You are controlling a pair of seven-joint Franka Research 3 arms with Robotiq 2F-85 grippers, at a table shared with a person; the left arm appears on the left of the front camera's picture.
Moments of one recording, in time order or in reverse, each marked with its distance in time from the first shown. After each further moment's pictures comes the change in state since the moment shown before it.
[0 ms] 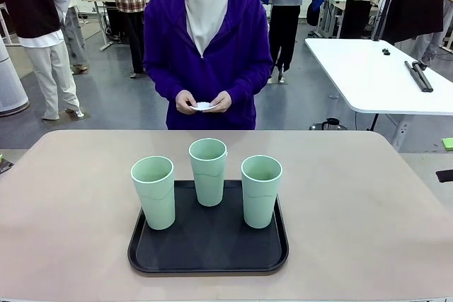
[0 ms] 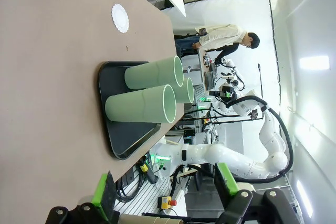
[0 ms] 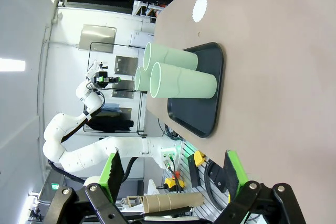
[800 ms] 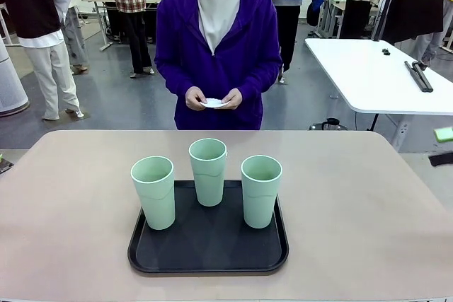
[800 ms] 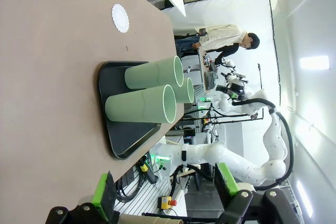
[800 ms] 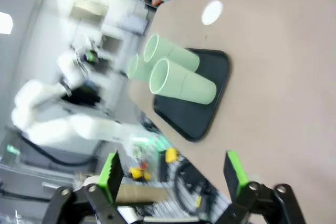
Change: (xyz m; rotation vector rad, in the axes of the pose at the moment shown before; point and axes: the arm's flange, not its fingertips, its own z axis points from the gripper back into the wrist) left arm 0.000 0.000 0.000 0.000 0.000 0.000; right arm 0.024 0.068 -0.023 -0.104 0.081 0.329
